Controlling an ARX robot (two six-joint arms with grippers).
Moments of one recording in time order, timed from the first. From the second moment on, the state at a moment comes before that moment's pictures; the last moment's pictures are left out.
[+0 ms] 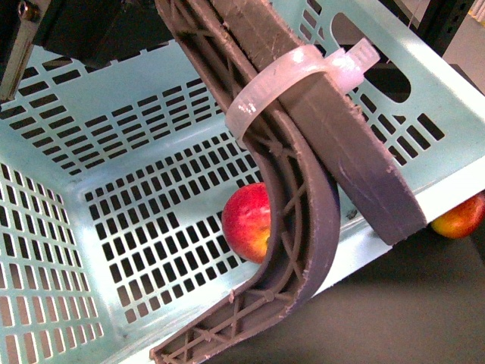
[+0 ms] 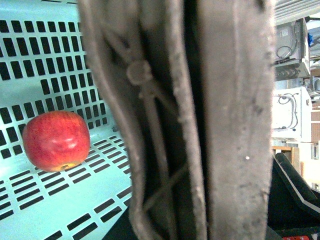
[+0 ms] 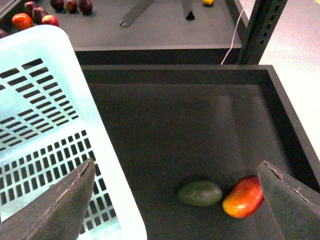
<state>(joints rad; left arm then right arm) -0.59 1.33 0.87 -0.07 0.14 -1.02 0.31 0.97 0.49 0.19 0.25 0.10</state>
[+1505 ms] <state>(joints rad) -0.59 1.33 0.87 -0.07 0.13 -1.02 0.00 0.40 0.02 0.40 0.00 0.00</state>
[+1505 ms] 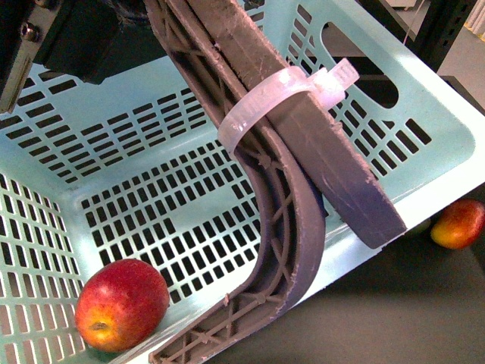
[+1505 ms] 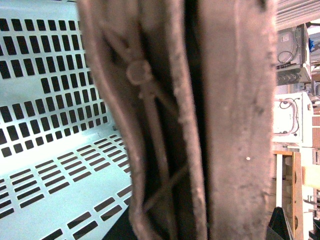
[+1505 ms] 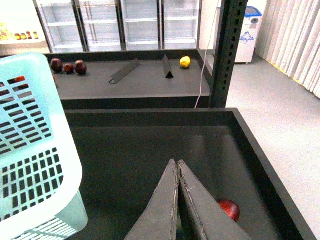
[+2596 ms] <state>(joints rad) -0.59 1.33 0.87 -0.07 0.13 -1.01 0.00 0.01 0.02 0.00 0.00 0.00</state>
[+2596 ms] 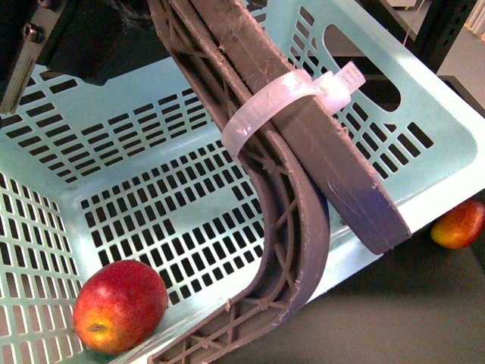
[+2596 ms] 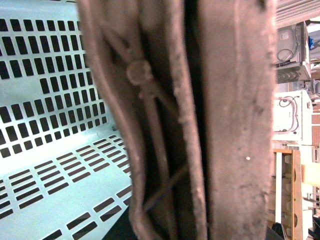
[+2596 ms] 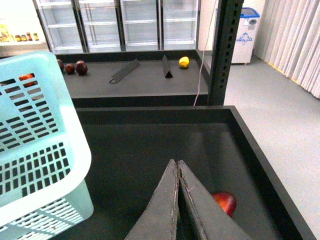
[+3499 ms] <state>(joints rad) -0.57 1.31 0.83 0.16 -0.37 -1.23 0.00 0.00 0.02 0.00 0.00 0.00</state>
